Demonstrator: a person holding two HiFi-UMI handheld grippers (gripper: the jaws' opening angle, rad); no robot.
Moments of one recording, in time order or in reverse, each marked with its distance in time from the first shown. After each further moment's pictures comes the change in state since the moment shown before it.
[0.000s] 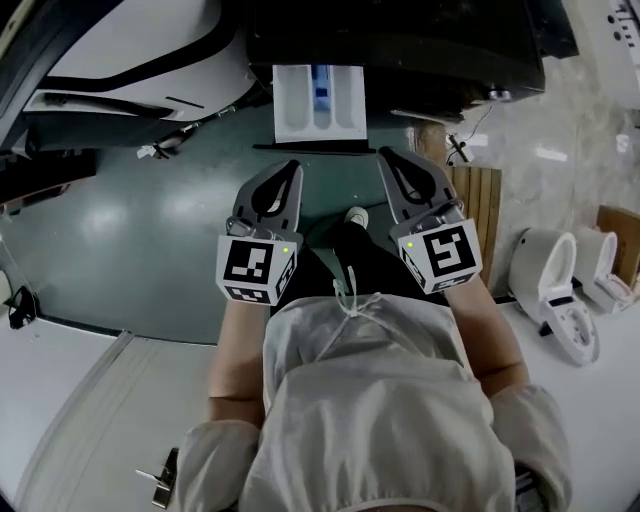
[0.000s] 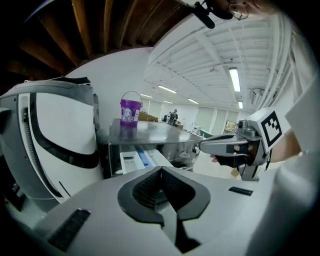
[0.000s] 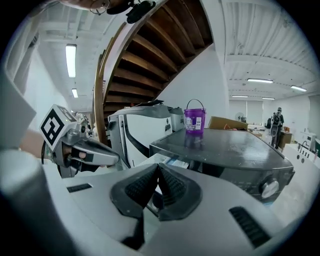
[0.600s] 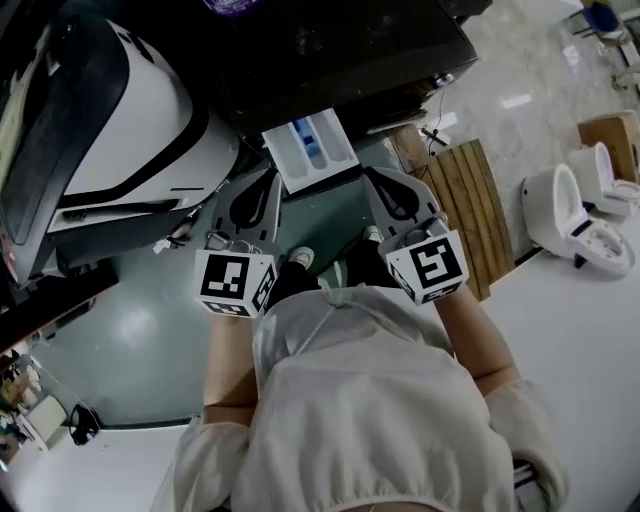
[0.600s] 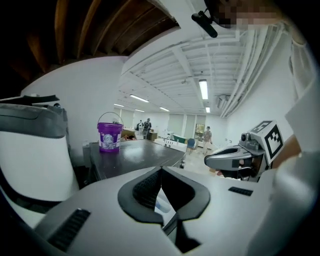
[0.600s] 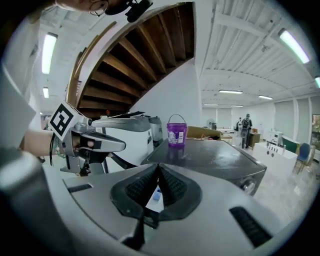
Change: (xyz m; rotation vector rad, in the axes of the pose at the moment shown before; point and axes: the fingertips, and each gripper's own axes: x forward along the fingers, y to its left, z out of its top) left arm -0.013 0.036 0.120 0.176 -0.102 -0.319; right arm -0.014 0.029 0.079 0.108 -0.060 -0.318
